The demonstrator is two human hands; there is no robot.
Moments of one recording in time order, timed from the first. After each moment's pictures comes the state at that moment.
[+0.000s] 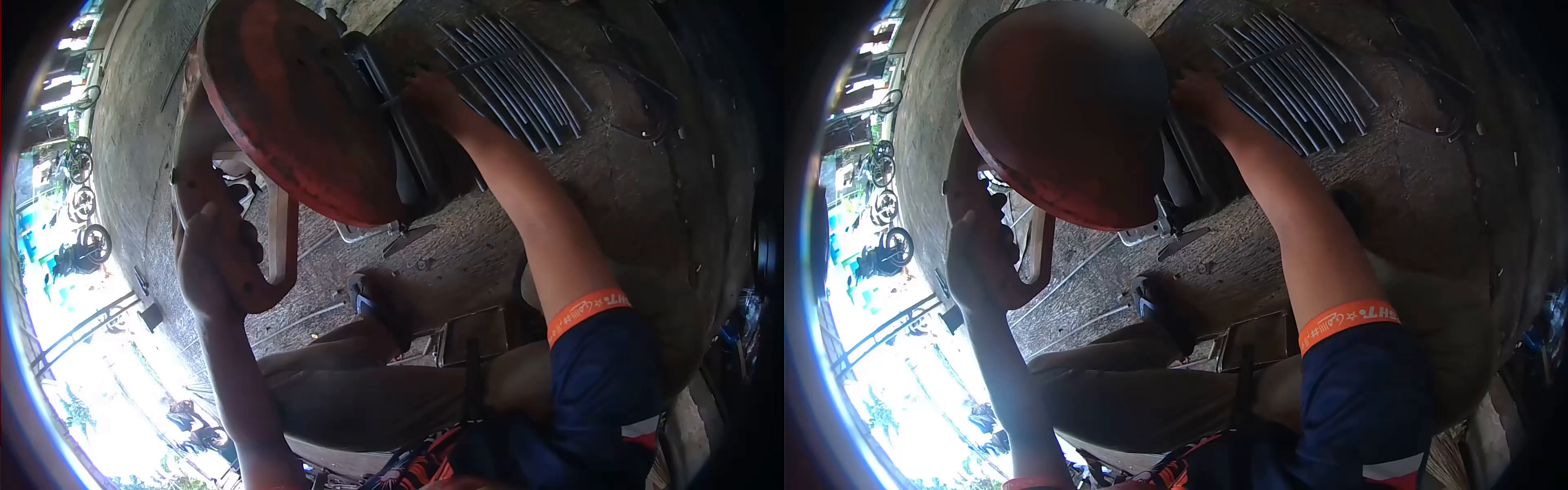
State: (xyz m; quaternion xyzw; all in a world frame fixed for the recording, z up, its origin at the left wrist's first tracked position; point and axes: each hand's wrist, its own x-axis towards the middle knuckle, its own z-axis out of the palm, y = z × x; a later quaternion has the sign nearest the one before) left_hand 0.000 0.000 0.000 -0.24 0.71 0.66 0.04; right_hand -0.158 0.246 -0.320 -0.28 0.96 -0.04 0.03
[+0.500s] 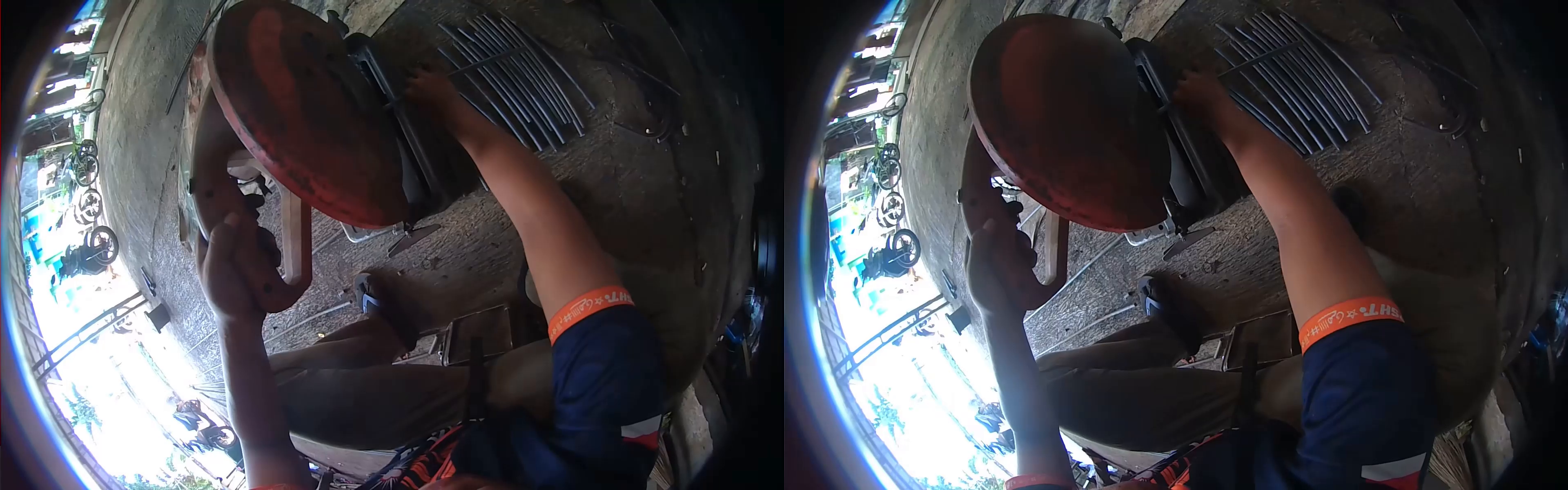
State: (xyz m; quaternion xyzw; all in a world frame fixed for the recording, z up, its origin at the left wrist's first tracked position) left_hand 0.011 0.013 -0.010 -0.23 0.77 0.59 0.00; right_hand -0.167 0.241 -0.334 -0.28 0.96 -0.04 0.01
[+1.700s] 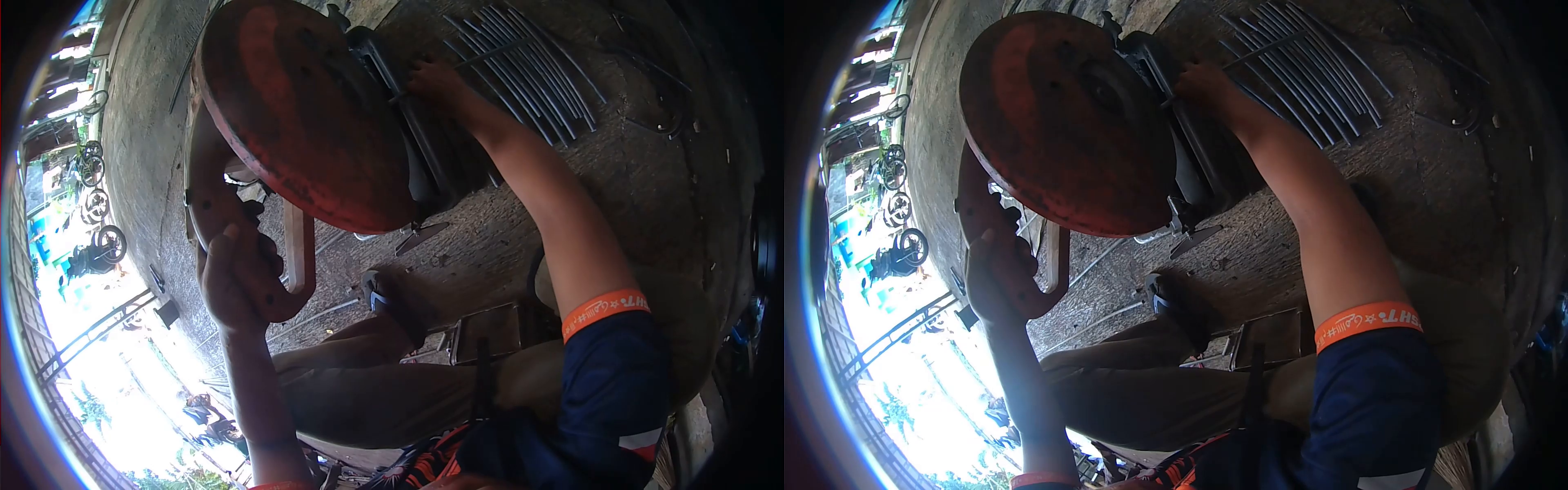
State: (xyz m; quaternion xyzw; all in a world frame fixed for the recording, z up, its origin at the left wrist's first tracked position) left_hand 0.012 0.004 -0.009 -0.25 0.71 0.66 0.03; right_hand -0.172 0.244 -0.335 -0.32 0.94 -0.04 -0.06
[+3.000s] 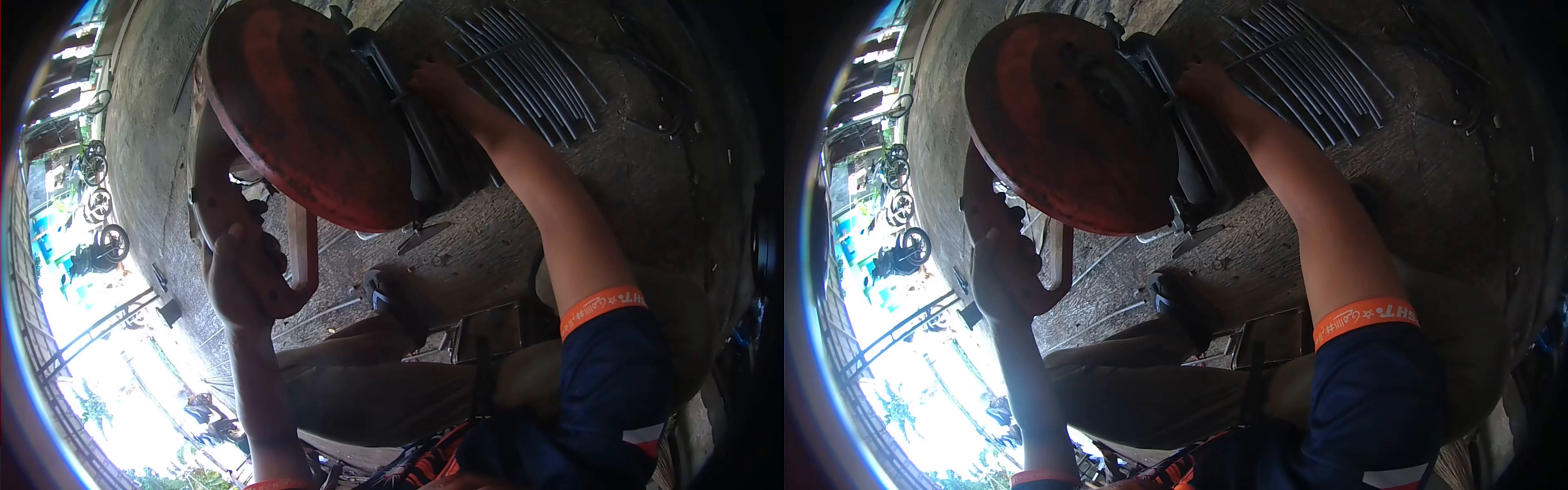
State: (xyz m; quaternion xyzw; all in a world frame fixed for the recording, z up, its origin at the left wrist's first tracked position) left_hand 0.014 0.011 -0.009 -0.23 0.71 0.66 0.02; right_hand -0.171 0.245 -0.312 -0.30 0.95 -0.04 0.00
